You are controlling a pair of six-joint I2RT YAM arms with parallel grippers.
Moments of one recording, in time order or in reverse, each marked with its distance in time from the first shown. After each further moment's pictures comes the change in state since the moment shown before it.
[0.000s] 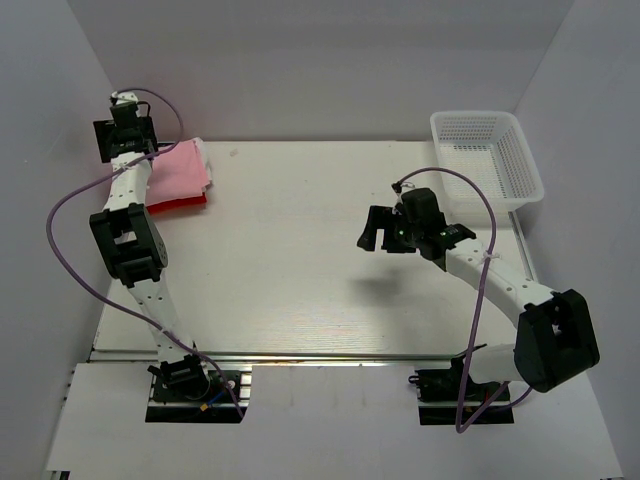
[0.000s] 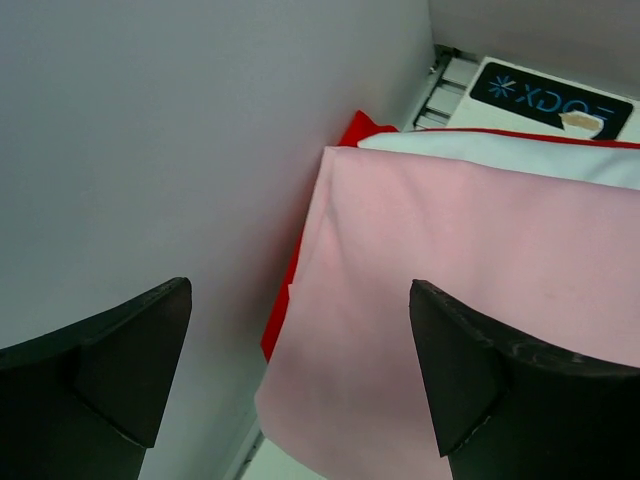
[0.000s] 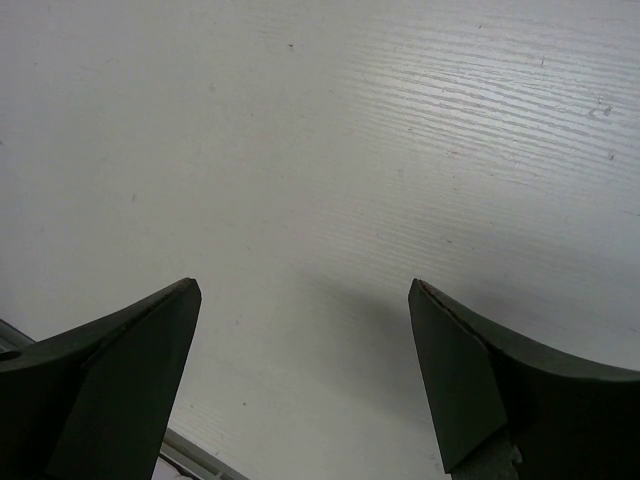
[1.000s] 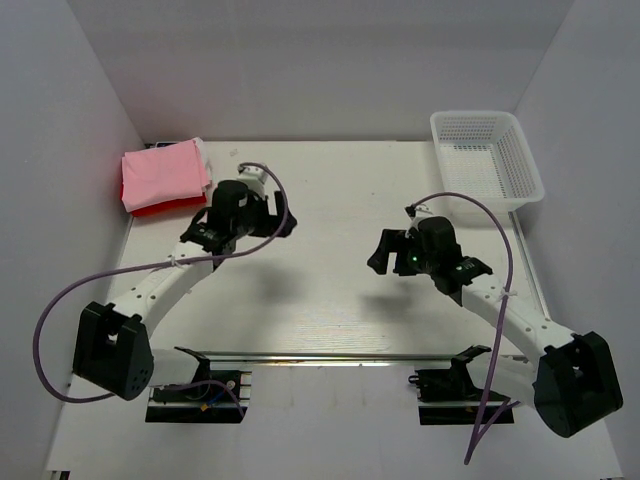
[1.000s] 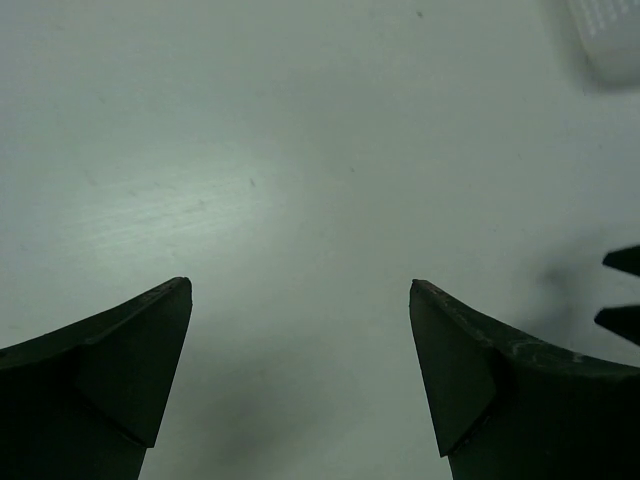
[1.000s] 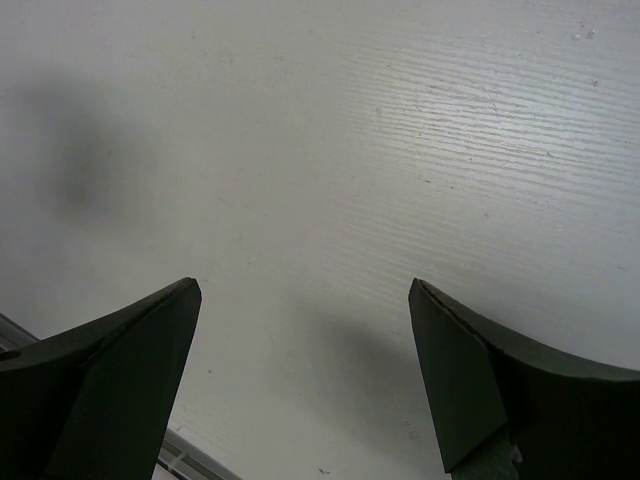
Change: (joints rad) left arm -0.623 -0.839 -0.980 0.123 0.556 -0.481; right arm -0.011 -0.229 -0.265 0.105 -0.006 -0.023
